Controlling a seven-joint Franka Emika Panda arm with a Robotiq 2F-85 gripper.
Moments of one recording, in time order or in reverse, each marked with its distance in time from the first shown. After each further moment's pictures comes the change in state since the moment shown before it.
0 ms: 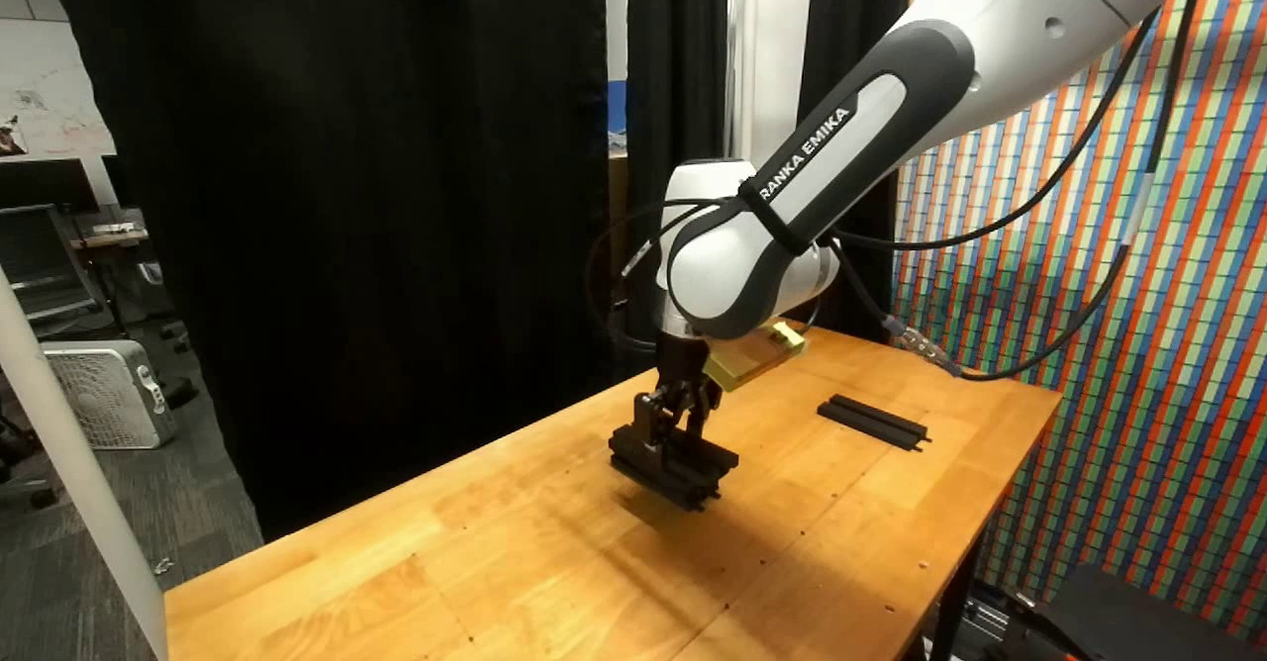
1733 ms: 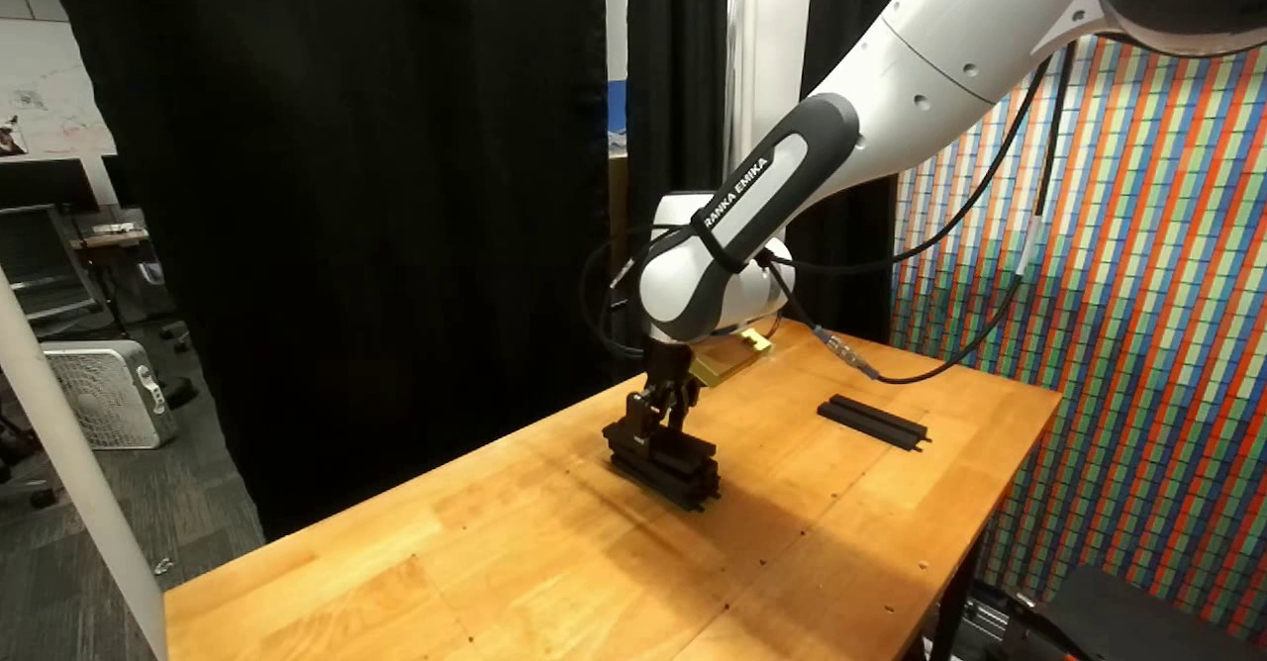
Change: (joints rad) arm -0.083 0.233 0.000 0.219 0.026 0.005 -0.192
